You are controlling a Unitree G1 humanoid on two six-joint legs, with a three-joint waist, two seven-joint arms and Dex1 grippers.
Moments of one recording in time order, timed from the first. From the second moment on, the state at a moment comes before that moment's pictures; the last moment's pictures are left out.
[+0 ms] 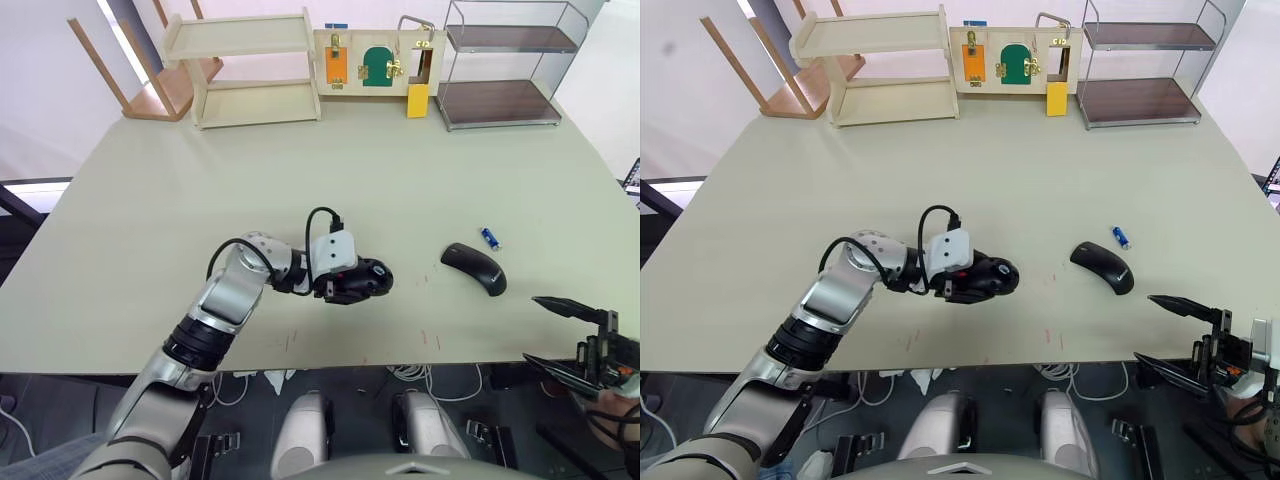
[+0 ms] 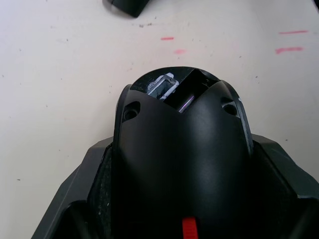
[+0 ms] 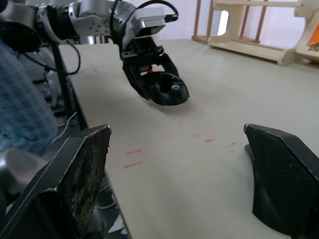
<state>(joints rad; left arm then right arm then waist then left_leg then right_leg) -0.53 0.53 -0.37 -0.06 0.01 0.42 -1.17 0.23 -0.59 -0.43 0.05 0.72 -0.20 1.59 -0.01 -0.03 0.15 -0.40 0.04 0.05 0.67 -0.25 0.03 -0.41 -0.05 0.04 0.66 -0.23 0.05</state>
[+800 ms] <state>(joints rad) -0.57 0.48 -0.47 0.00 0.04 0.42 -1.15 0.21 -0.57 -0.43 0.10 0.68 -0.23 1.52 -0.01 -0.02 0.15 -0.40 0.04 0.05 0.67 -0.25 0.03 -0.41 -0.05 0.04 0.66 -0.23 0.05</state>
